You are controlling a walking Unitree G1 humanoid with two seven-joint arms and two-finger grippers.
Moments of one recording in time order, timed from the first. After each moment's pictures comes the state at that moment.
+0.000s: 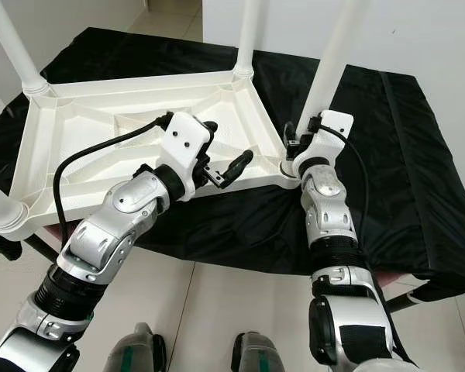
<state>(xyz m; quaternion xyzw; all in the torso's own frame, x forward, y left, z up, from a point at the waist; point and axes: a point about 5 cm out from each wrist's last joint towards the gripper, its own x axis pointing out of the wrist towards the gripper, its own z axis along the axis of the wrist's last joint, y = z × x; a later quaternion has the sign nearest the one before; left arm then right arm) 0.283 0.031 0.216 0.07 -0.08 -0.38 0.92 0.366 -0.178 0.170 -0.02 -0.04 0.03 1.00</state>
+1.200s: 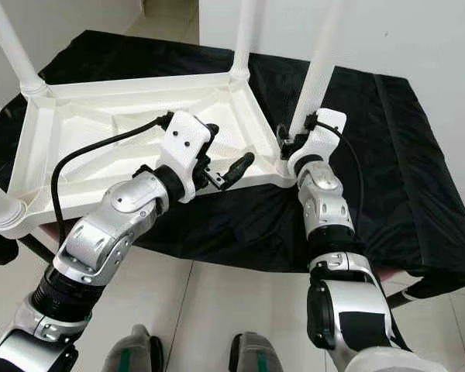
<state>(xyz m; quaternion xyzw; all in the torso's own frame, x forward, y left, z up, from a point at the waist) 0.280 0.031 0.219 0.06 -0.07 -0.39 0.92 0.377 -0.183 0.163 0.03 0.00 0.02 1.00</state>
